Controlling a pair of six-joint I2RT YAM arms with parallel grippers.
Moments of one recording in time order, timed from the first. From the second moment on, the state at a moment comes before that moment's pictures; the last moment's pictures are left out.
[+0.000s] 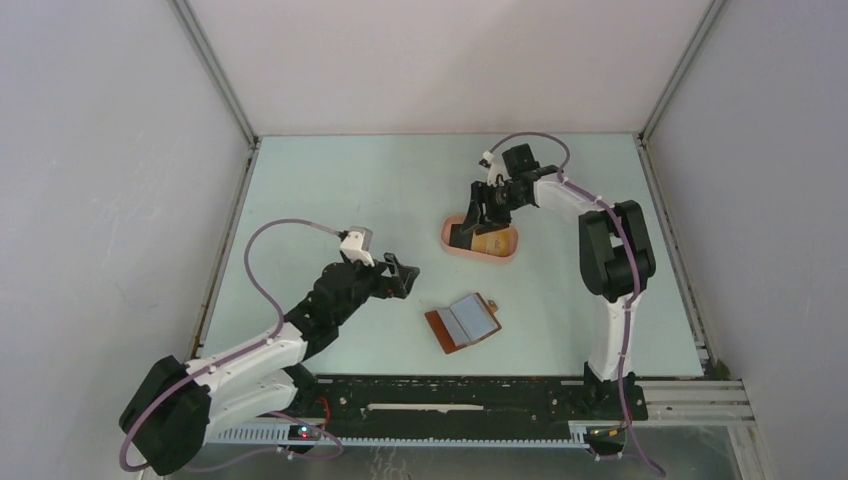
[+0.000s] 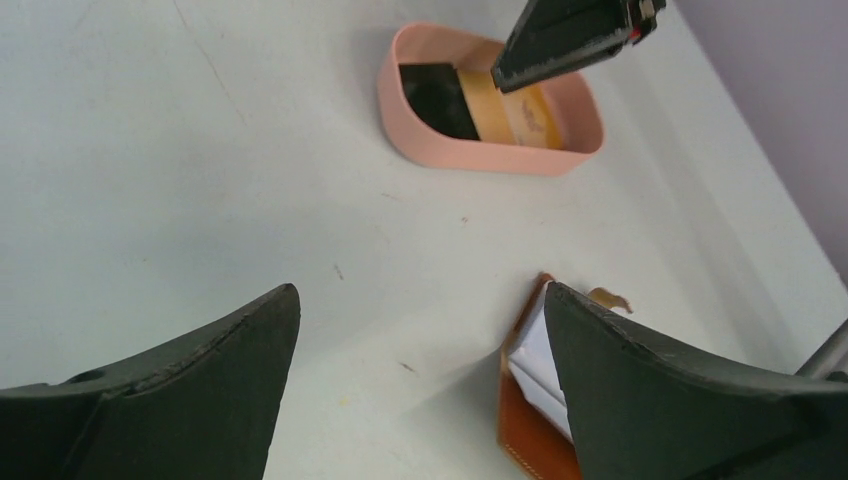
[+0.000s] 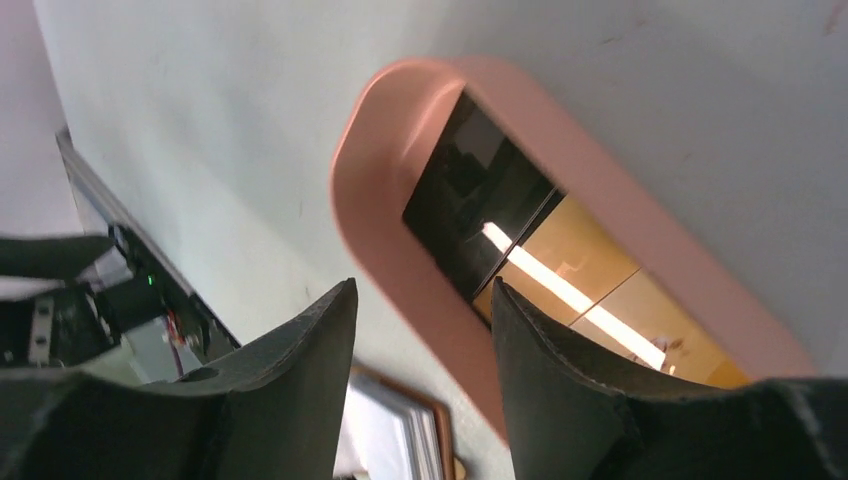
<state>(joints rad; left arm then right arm) -0.69 0.91 0.29 0.38 -0.12 -0.50 0.32 2.02 1.50 -0.56 -0.65 0.21</state>
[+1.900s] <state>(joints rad) -0.54 1.56 0.72 0.42 -0.02 -0.64 0.34 2.02 1.42 -0.22 -0.69 0.46</state>
